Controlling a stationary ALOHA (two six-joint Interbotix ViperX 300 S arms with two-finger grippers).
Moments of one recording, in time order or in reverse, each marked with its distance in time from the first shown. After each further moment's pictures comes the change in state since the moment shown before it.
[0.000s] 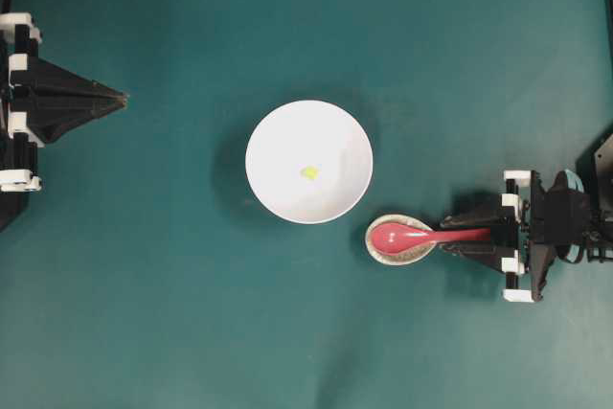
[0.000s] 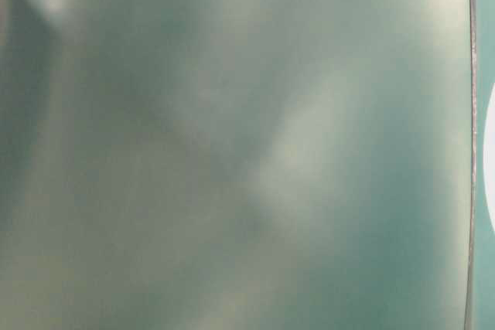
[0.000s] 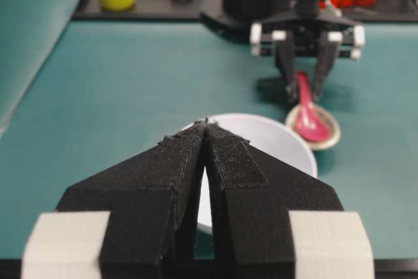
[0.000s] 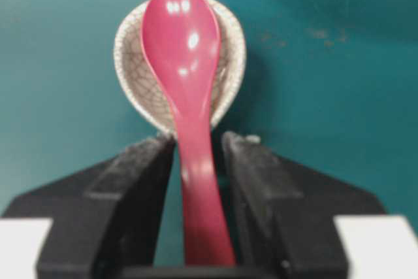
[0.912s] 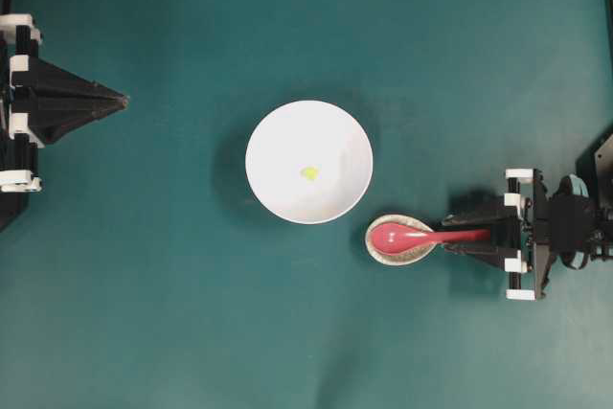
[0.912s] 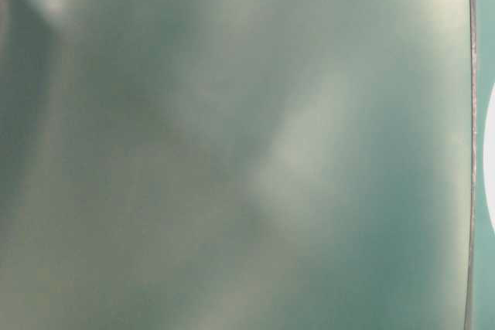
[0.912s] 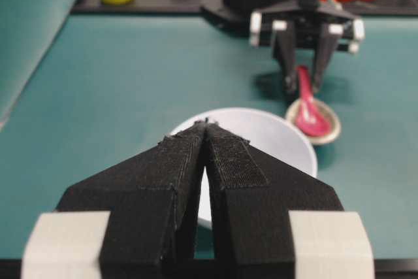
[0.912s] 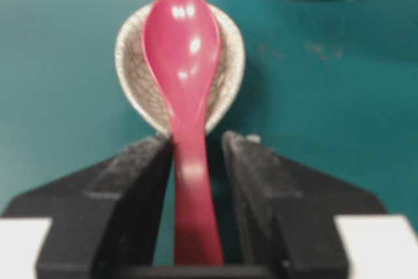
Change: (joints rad) left arm 0.000 0.000 -0.002 0.000 0.012 0.000; right arm -0.002 -0.009 0.012 -0.002 -0.008 -0.087
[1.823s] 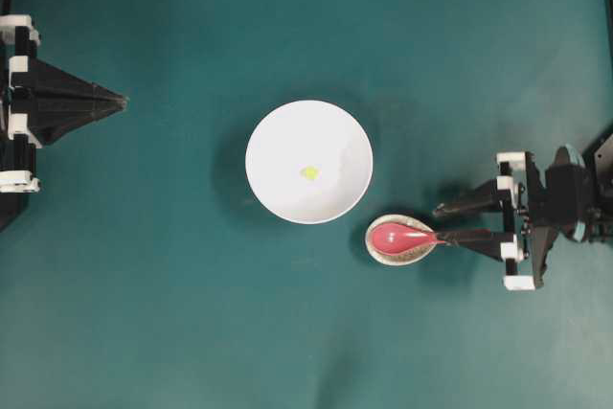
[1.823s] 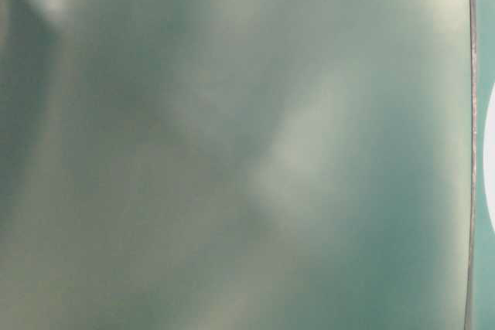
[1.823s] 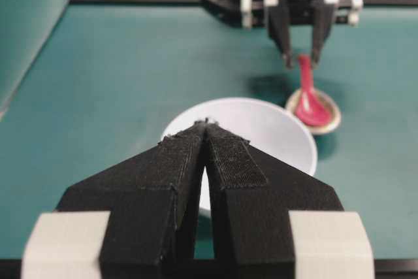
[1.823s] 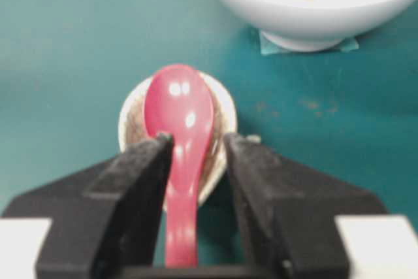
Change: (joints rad) left arm 0.000 -0.009 0.002 0.000 0.034 0.000; right arm -0.150 -0.161 0.002 -0.167 0.080 -0.011
